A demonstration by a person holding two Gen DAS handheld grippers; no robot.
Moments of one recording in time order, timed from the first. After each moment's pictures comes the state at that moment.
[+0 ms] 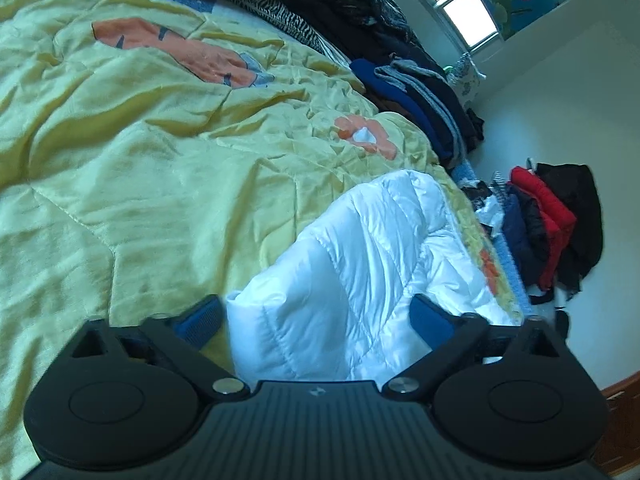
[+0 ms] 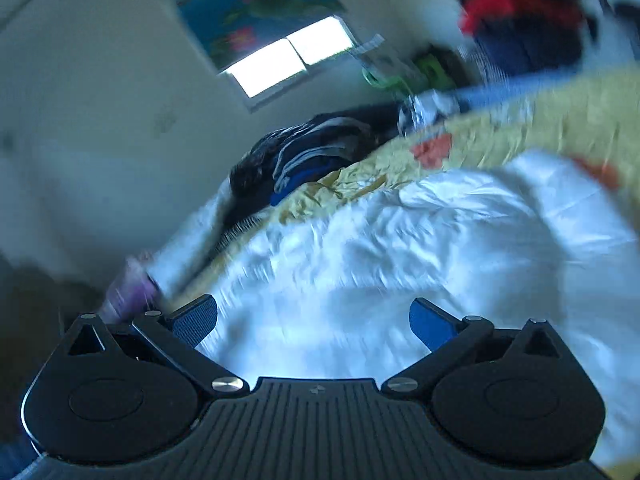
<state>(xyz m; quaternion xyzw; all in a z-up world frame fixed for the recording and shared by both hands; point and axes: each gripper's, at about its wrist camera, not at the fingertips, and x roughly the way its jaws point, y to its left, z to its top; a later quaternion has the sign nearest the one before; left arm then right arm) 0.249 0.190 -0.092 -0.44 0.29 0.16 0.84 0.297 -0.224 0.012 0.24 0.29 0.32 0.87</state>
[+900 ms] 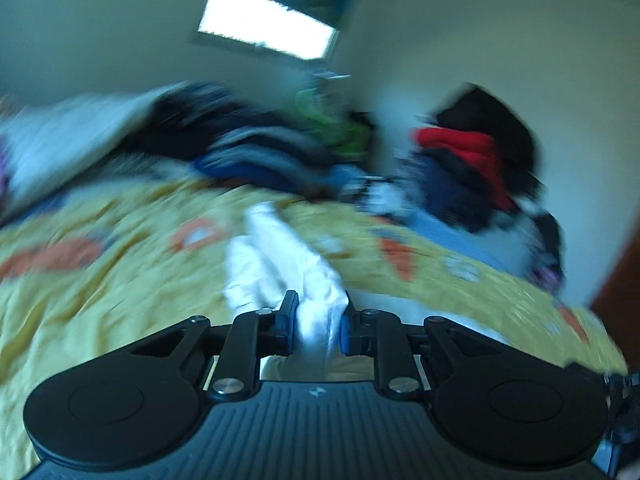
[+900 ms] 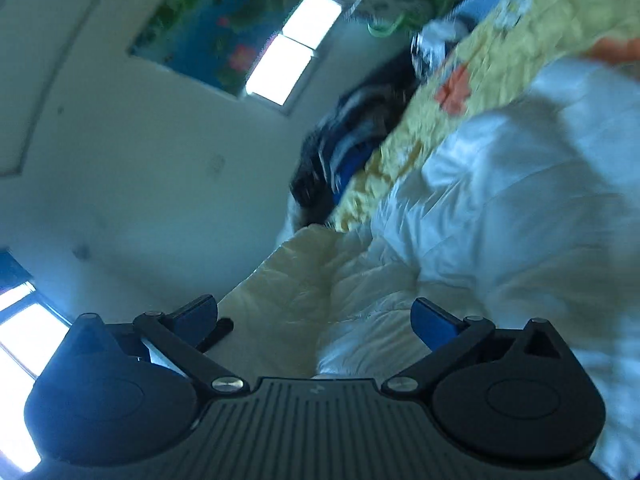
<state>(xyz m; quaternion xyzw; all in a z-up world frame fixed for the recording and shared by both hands) 0.261 0.042 0.039 -0.14 0.22 0.04 0.97 0.347 -0.286 -0.019 0.42 0.33 0.40 0.75</state>
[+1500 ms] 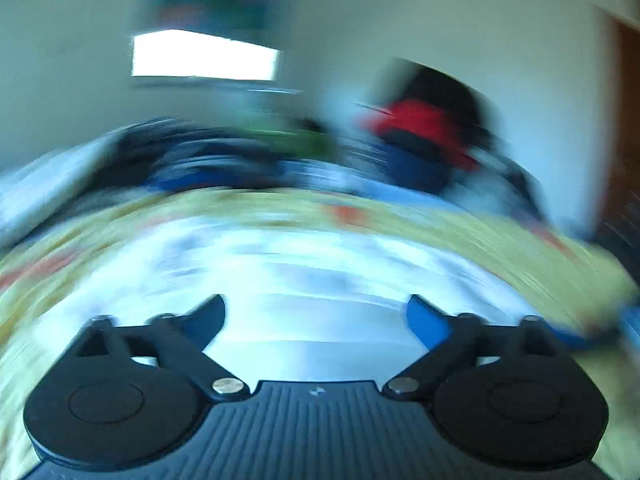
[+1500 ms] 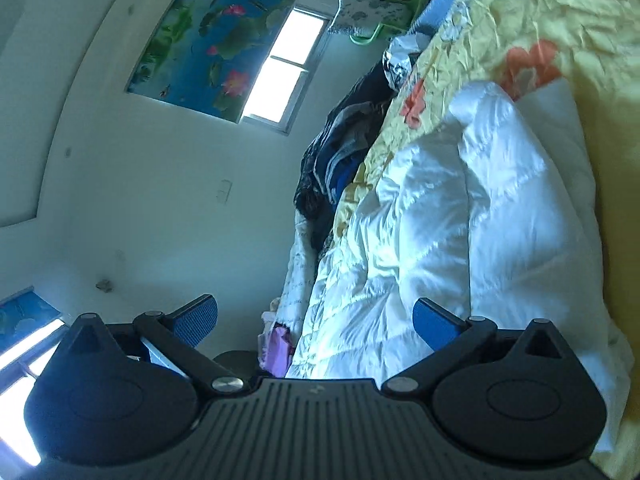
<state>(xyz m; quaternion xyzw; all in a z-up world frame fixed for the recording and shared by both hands) 0.192 -0.005 -0.026 -0.11 0.18 0.08 0.97 0.331 -0.368 -0.042 0.48 0.34 0.40 0.71</state>
